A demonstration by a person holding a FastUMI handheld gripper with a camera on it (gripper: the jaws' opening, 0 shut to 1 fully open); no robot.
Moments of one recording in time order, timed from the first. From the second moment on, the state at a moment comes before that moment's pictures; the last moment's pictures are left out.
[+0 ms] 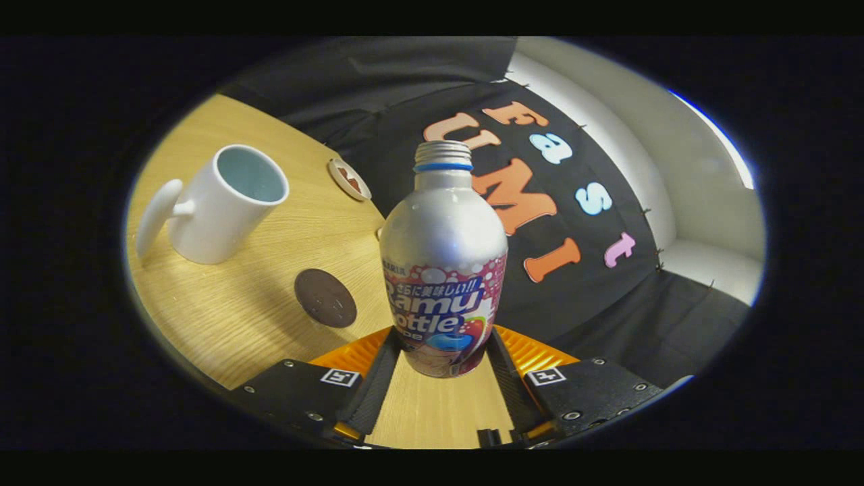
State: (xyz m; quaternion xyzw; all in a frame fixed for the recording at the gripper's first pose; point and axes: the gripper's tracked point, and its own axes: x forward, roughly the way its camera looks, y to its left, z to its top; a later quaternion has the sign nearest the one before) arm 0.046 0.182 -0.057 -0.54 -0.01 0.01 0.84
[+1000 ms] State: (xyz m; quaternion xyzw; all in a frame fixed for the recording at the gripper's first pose) arm 0.053 0.217 -0.025 -0.73 -0.11 0.00 0.67
